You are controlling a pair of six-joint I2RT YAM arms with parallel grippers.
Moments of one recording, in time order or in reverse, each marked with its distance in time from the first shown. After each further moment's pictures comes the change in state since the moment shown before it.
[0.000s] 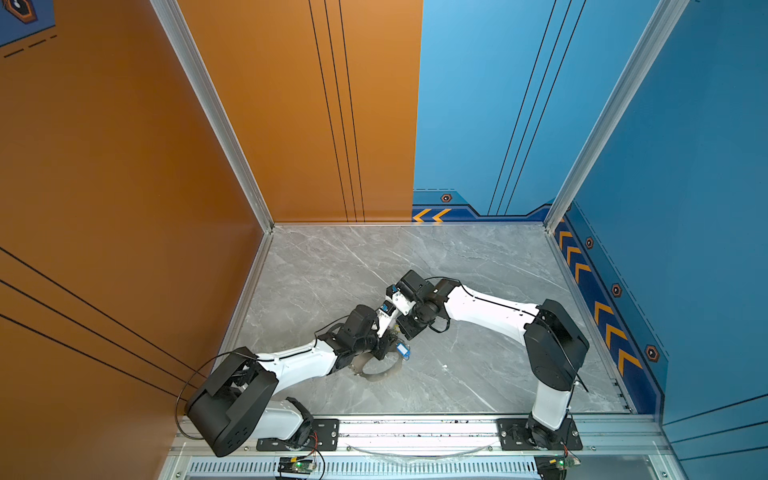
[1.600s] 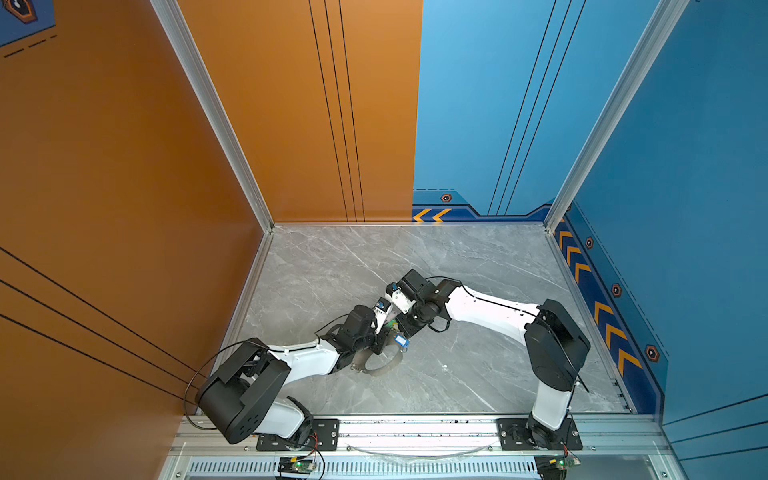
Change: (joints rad) left arm 0.038 0.085 -0.031 0.144 -0.119 0.013; right arm -0.006 -0.005 -0.017 0.051 -0.013 0.021
